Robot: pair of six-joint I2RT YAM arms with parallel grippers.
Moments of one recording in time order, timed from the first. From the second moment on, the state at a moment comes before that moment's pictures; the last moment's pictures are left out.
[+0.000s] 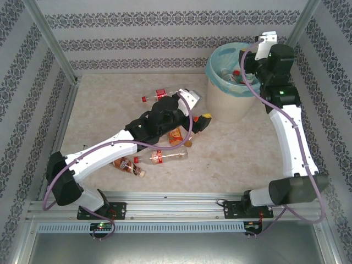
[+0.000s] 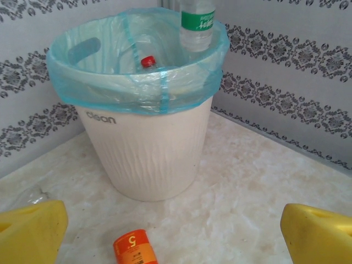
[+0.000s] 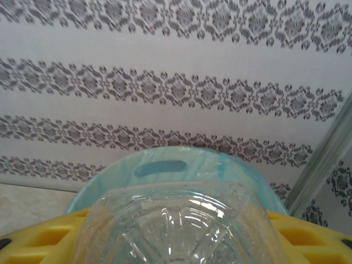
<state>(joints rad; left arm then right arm) -0.88 1.51 1.36 -0.11 -0.08 -0.02 0.06 1.42 1.65 -0.40 0.01 -0.06</state>
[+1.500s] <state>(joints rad) -0.83 1.64 1.42 -0.13 0.03 -0.13 0.01 1.84 1.94 -0.59 0.15 -0.13</state>
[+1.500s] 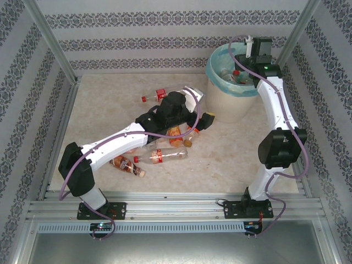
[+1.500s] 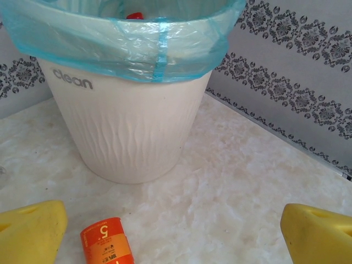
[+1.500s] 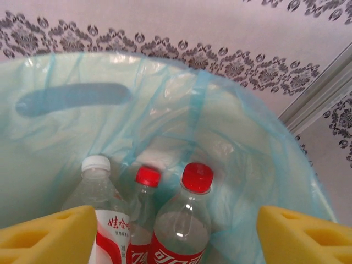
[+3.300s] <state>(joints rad) -0.70 1.42 1.03 -0.77 0.06 0.28 0.71 0.99 1.03 -0.40 0.09 0.07</state>
